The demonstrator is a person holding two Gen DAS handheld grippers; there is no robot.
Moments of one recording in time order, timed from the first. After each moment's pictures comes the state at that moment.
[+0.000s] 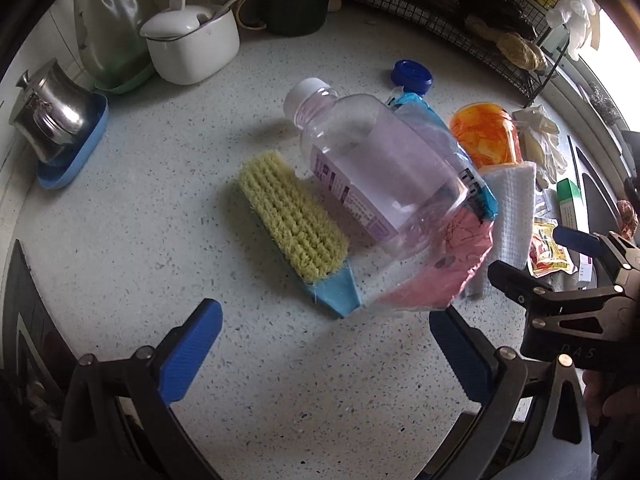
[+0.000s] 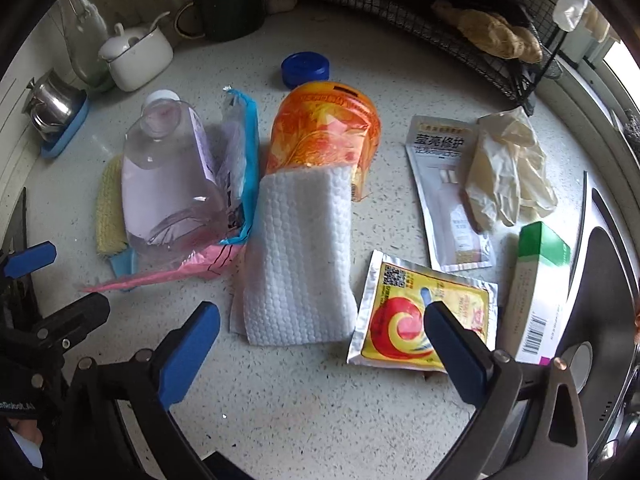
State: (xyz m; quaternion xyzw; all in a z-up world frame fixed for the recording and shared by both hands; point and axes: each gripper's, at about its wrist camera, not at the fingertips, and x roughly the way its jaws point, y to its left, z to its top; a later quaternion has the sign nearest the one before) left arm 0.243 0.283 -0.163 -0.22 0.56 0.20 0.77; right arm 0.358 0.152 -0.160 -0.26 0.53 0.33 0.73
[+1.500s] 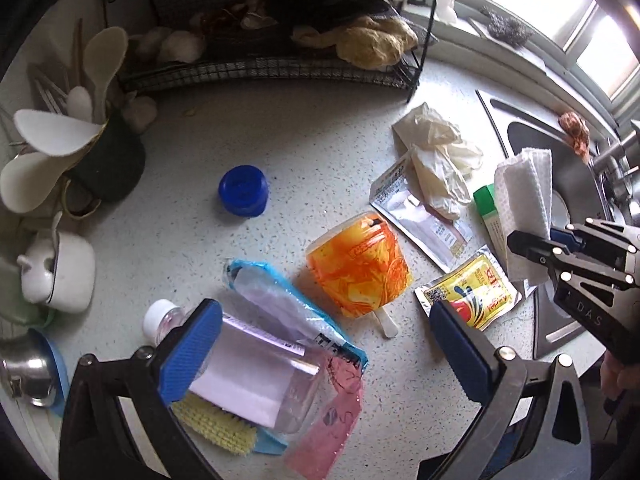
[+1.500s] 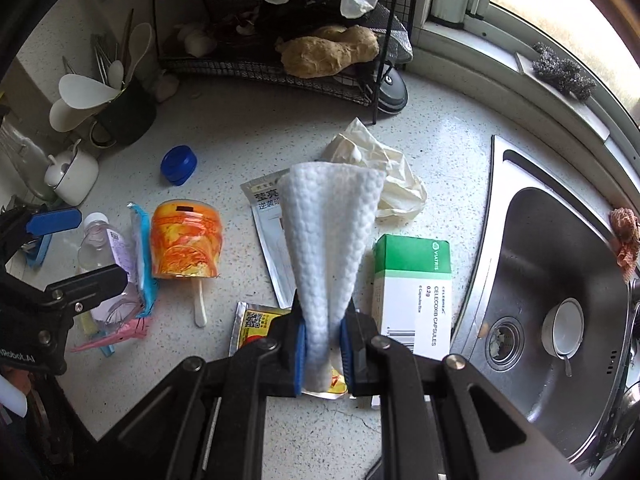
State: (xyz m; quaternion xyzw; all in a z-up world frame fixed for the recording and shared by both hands) left arm 0.401 0.241 -0.122 -0.05 0.60 0.01 0.80; right arm 0.431 0.060 -0.103 -0.14 0.54 0.24 0.79
